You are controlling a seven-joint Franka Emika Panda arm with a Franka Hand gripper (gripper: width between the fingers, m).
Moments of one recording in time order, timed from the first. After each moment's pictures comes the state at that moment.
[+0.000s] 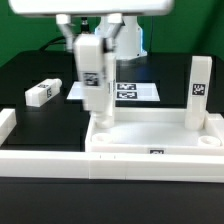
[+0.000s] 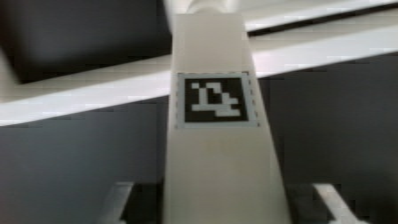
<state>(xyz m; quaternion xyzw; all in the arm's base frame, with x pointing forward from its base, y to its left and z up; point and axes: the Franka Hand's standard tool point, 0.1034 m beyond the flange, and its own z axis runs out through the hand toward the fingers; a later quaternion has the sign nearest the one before) 0.632 -0.047 0.166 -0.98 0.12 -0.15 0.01</state>
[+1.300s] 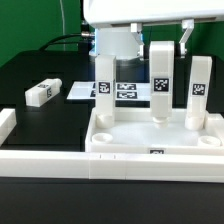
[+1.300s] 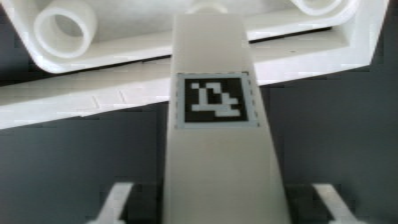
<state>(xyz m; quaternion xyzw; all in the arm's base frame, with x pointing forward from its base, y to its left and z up) 0.627 0.021 0.157 -0.97 0.09 -0.23 0.01</state>
